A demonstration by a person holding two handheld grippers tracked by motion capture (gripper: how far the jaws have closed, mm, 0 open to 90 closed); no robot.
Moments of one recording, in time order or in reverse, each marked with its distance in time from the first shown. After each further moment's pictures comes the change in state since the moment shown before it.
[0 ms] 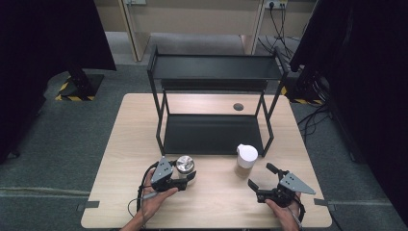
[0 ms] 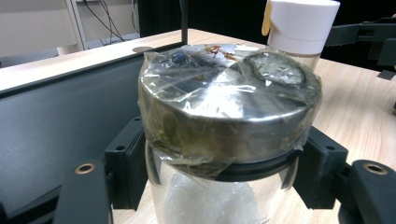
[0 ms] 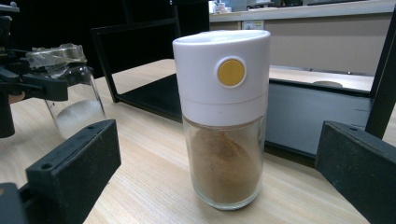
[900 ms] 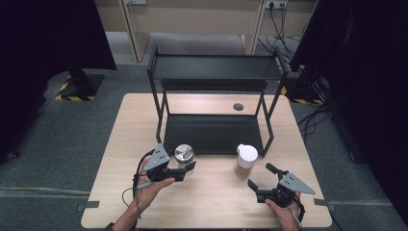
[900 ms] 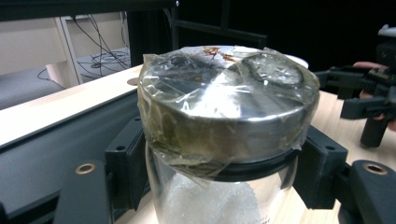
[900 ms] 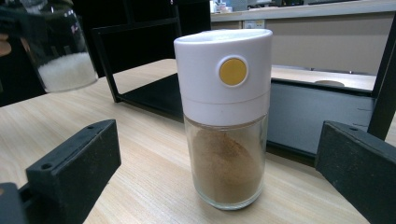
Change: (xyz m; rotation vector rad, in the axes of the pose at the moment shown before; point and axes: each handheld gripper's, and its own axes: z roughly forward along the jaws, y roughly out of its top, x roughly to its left) left arm 0.014 0.056 -0.014 -0.029 -0.057 0.015; right arm 0.000 0.000 0.000 0.002 0.003 0.002
